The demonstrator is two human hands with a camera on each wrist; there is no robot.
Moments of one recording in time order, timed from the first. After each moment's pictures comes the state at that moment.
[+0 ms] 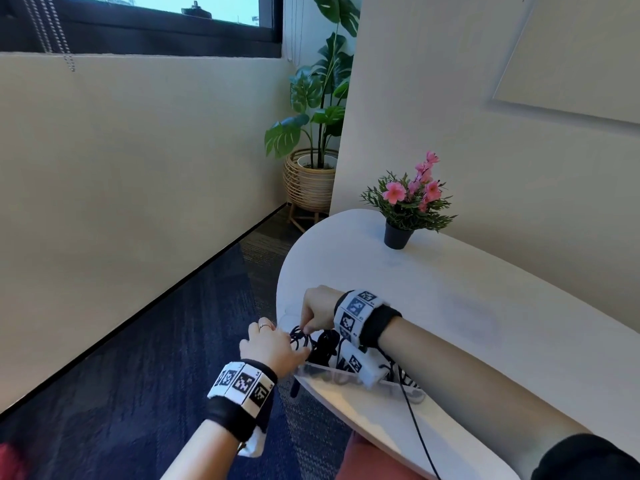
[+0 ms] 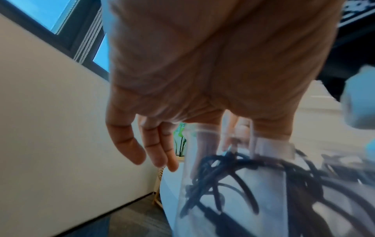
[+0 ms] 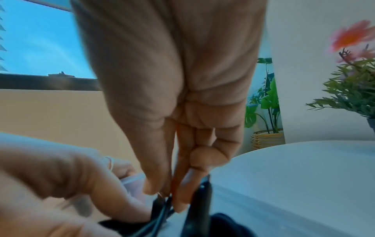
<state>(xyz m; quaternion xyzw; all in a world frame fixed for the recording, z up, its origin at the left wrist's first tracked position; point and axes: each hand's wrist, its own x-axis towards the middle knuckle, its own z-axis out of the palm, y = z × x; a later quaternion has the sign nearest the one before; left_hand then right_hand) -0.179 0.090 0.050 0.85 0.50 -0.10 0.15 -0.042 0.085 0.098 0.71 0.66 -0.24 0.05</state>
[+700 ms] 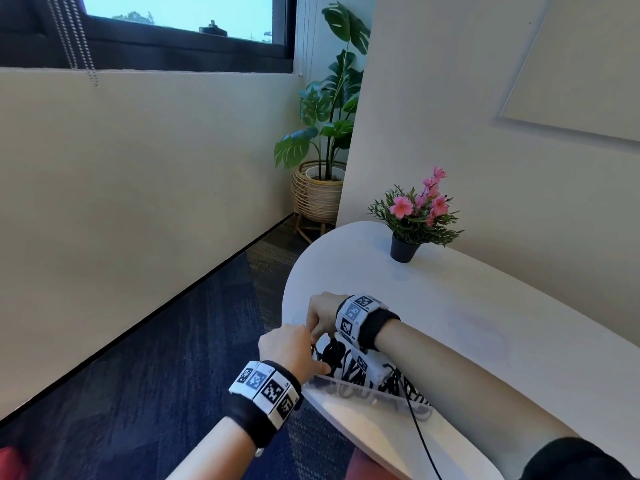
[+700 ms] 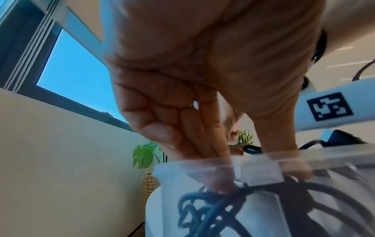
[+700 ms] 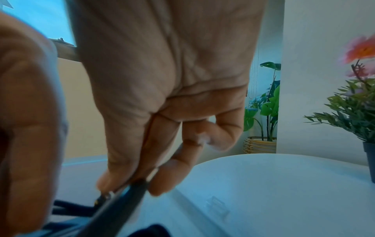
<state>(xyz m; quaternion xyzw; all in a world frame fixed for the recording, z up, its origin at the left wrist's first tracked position) -0.163 0.073 0.087 0.87 0.48 -0.06 0.09 -0.033 0.095 0.112 0.68 0.68 -0.26 0.09</state>
